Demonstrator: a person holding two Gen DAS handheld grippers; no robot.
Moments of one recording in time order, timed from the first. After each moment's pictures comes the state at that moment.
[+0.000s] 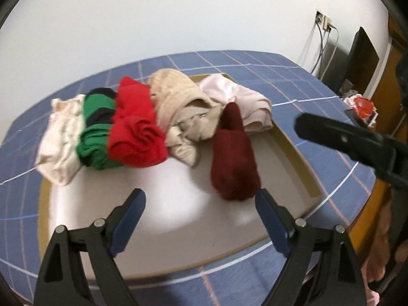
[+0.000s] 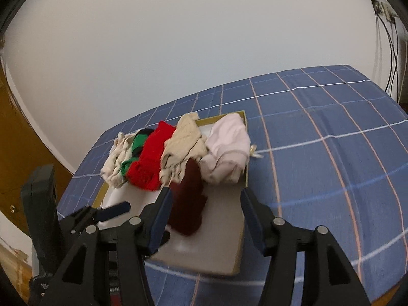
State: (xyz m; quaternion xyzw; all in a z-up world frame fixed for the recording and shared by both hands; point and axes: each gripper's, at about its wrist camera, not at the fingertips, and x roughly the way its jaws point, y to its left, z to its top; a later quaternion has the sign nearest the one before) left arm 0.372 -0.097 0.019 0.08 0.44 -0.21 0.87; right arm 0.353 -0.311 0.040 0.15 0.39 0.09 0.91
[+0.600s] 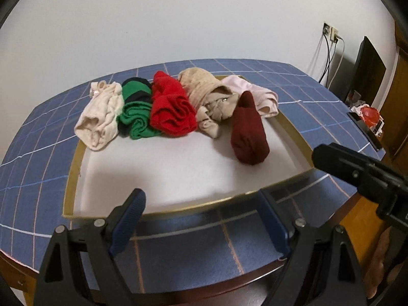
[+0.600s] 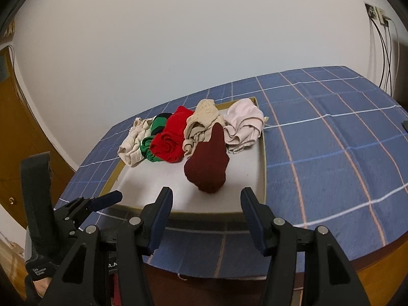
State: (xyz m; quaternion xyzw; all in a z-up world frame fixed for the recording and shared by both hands) left arm 0.339 -0.060 0.020 0.06 0.41 -0.17 0.89; right arm 0.288 -0.280 0.032 0.15 0.36 0.09 0.92
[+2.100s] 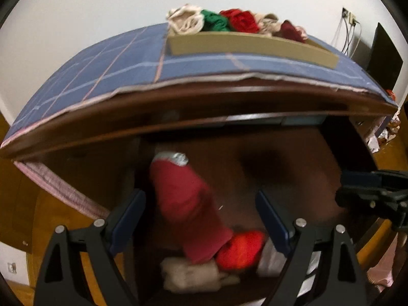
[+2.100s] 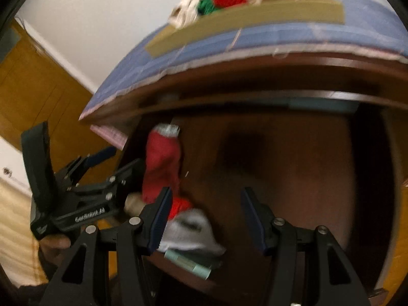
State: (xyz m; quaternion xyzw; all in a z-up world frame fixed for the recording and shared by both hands) left arm 0.183 0.080 -0.064 0.06 0.46 -0.09 0.88; right arm 0.167 -0.184 -0.069 0.14 0.54 0.21 0.80
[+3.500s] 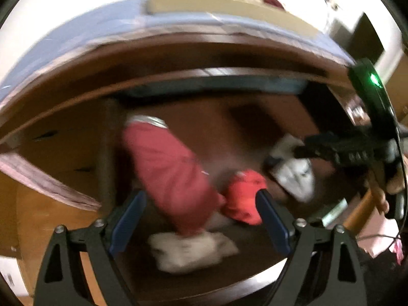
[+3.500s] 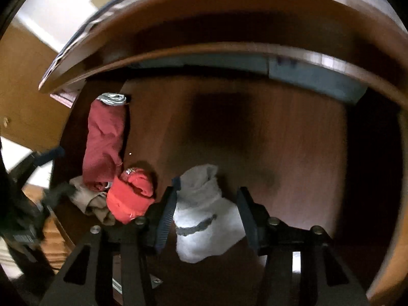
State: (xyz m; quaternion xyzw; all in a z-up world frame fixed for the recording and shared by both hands) left arm 0.187 0.081 -0.090 0.05 0.54 -0.19 0.82; right arm 0.208 -0.191 -0.137 0.07 0.64 0.16 0.75
